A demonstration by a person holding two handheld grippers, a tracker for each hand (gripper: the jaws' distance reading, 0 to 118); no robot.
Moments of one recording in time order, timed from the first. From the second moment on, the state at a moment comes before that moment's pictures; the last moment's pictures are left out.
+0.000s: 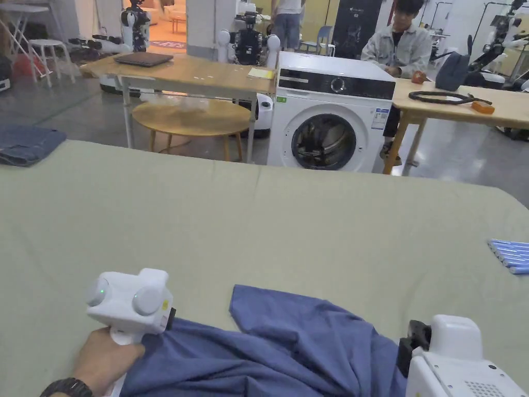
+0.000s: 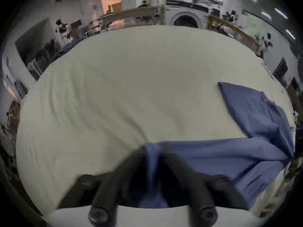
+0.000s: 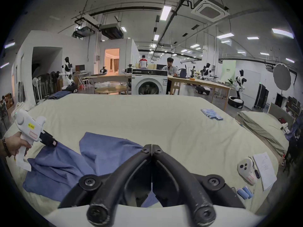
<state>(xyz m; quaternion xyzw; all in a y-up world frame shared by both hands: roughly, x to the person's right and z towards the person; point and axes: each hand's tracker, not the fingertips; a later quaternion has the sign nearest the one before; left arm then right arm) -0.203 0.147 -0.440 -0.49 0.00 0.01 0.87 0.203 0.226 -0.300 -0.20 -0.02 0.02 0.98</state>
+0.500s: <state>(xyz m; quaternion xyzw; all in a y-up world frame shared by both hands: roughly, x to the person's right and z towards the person) -0.255 0.201 -0.362 -0.39 0.01 0.04 0.92 0.291 0.185 -0.423 -0.43 -0.02 -0.01 0.90</state>
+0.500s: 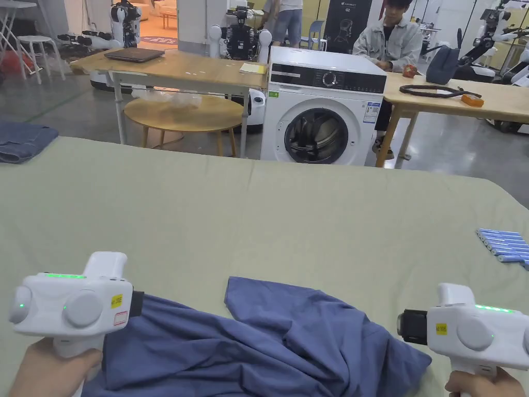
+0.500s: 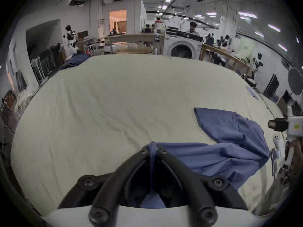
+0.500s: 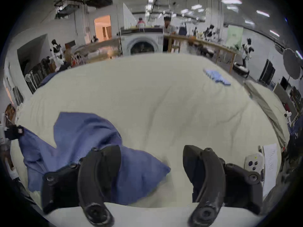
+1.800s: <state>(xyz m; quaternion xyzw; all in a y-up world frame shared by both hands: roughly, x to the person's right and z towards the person) -0.421 0.411 -0.321 -0.23 0.12 0.10 0.96 0.263 0.425 -0.382 -0.19 -0.02 -0.03 0.98</state>
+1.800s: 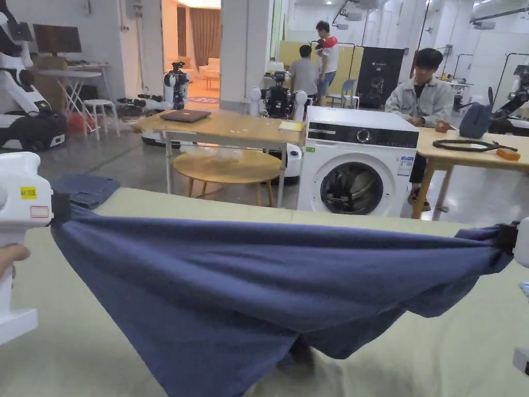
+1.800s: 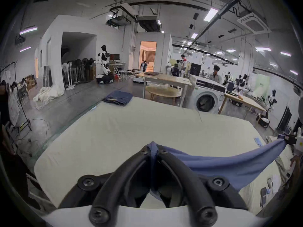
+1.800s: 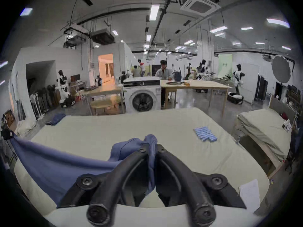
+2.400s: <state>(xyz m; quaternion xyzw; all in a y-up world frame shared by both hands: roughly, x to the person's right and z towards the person) -0.424 0.485 -0.403 -0.20 0.14 0.06 0.97 0.257 0.482 -0.491 -0.14 -0.04 0.00 0.99</state>
